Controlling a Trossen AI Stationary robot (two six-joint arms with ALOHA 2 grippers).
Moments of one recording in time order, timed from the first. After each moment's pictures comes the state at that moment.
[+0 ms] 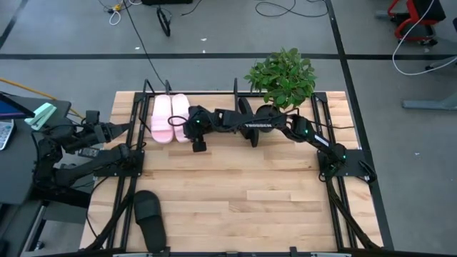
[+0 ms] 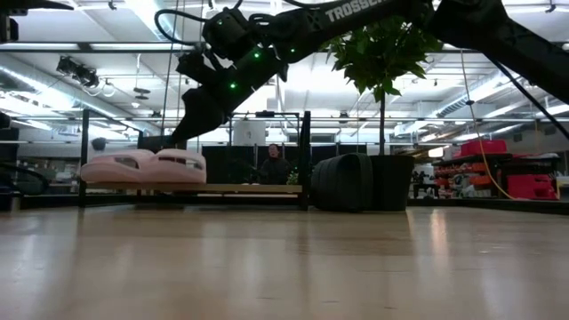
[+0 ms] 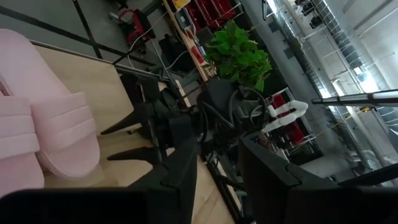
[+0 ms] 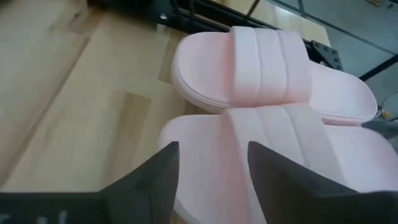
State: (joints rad) left arm 0.42 0.01 0.84 -0.91 -0.02 -1.02; right arm -0.17 2.42 2.13 -0.35 -0.03 -0.41
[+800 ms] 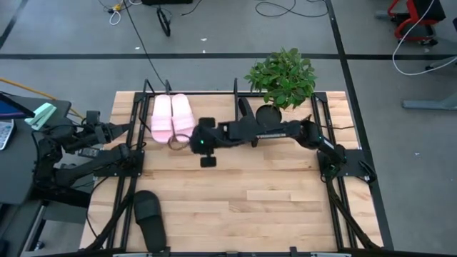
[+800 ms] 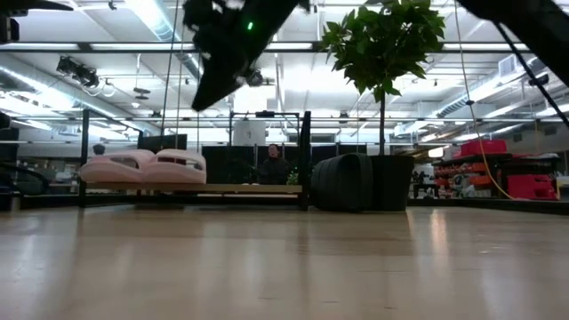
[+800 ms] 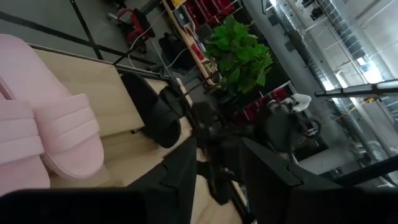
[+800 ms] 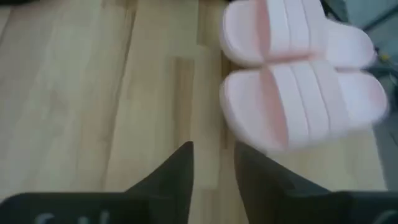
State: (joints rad) left arm 0.42 0.01 0.84 -0.92 -0.01 -0.98; right arm -0.01 2.26 2.14 -0.73 0.21 -0.20
